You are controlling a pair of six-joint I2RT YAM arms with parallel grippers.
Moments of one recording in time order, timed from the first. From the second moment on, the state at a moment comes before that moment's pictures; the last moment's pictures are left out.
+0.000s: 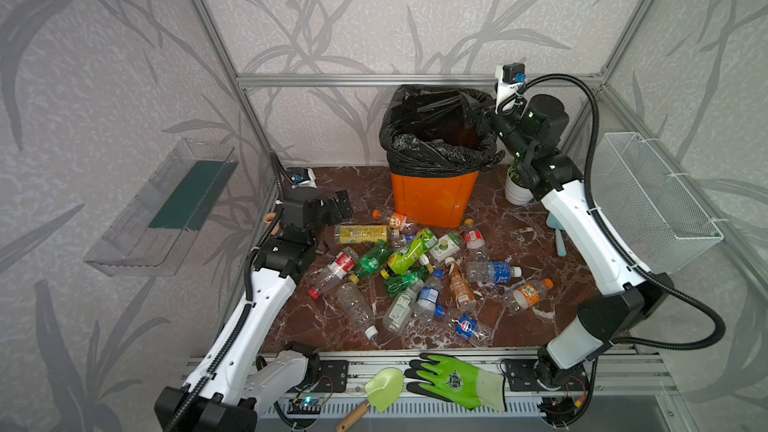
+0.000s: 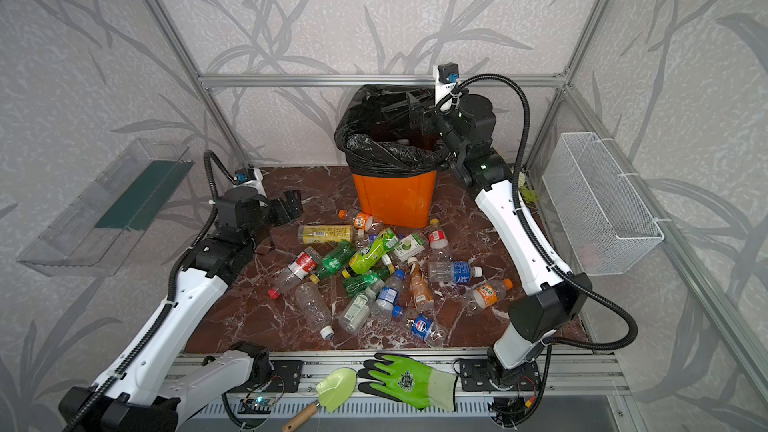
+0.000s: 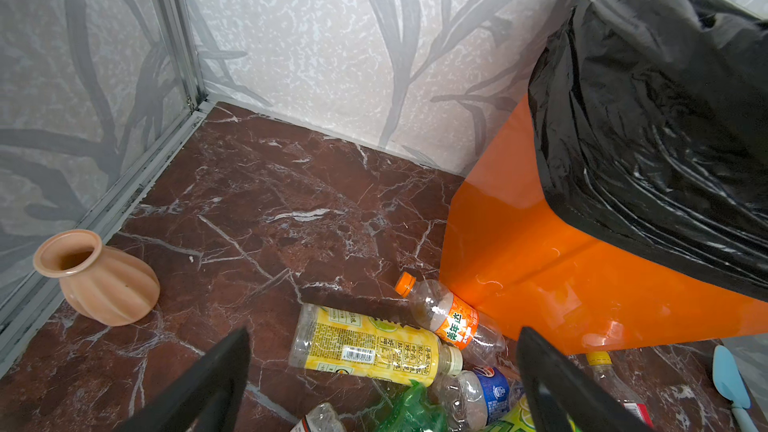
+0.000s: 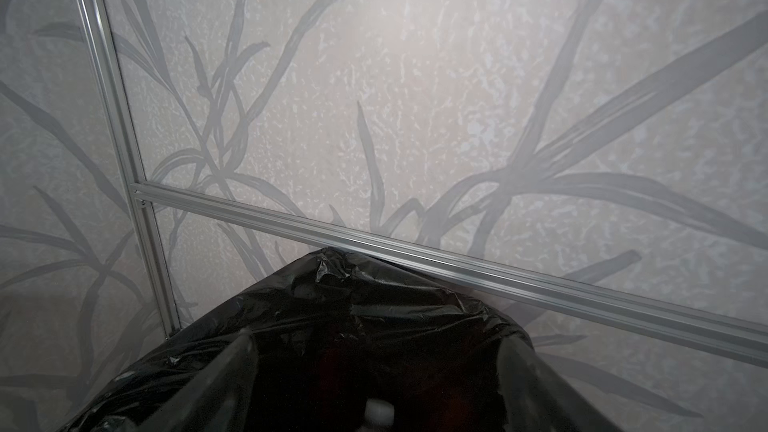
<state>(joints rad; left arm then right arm) -0.23 1.02 1.04 -0.43 -0.20 -0.43 0.39 1.61 1.89 -0.11 0.00 -0.03</state>
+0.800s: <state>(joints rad) -0.27 1.08 1.02 -0.47 -0.06 -0.36 0.29 1.00 0.87 -0.14 0.12 0.24</state>
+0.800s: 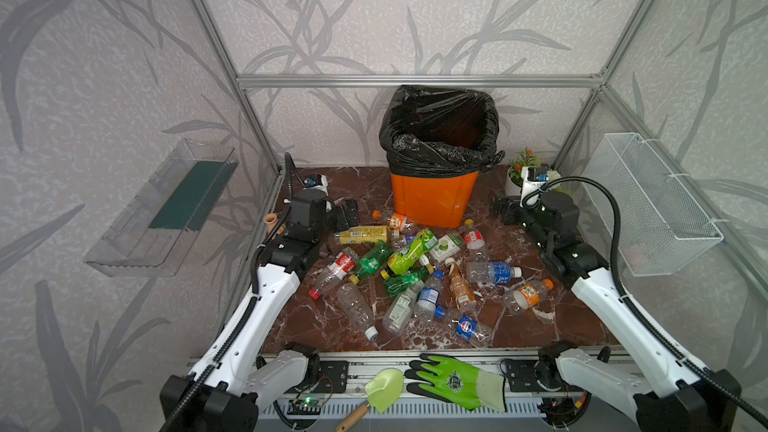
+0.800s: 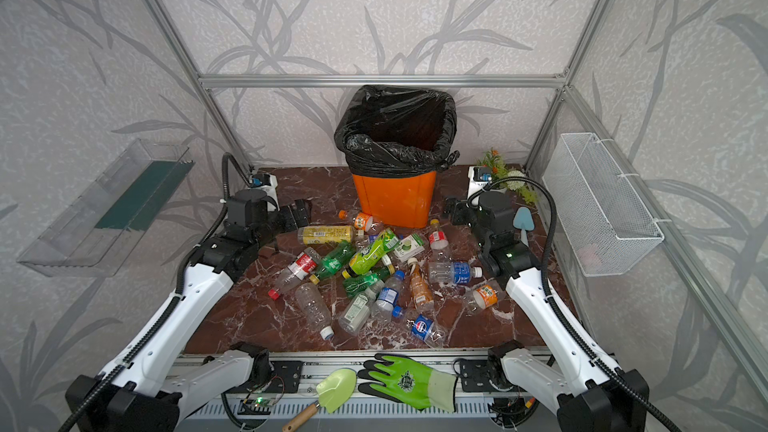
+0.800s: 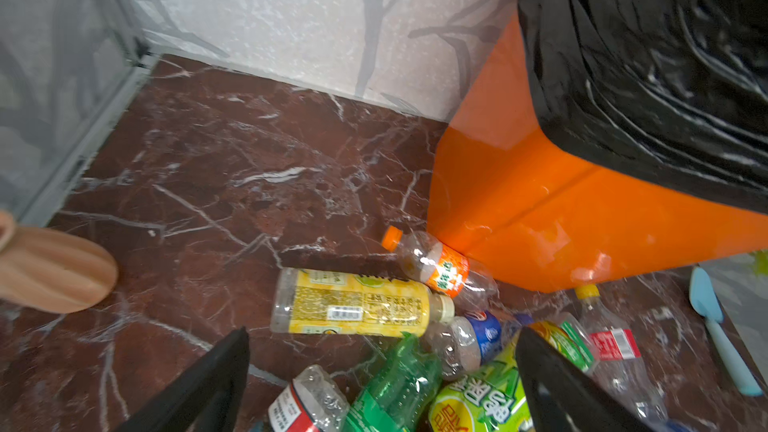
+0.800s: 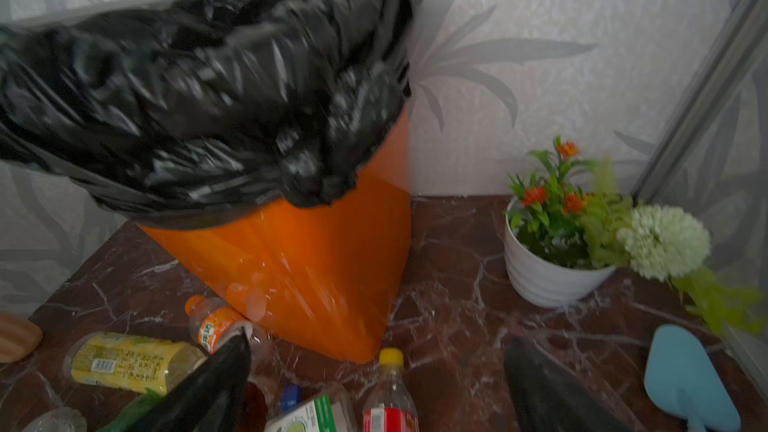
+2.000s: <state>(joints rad) -0.68 1.81 1.30 -0.61 0.03 0.04 0.15 0.74 0.58 -0.20 0.13 0.53</state>
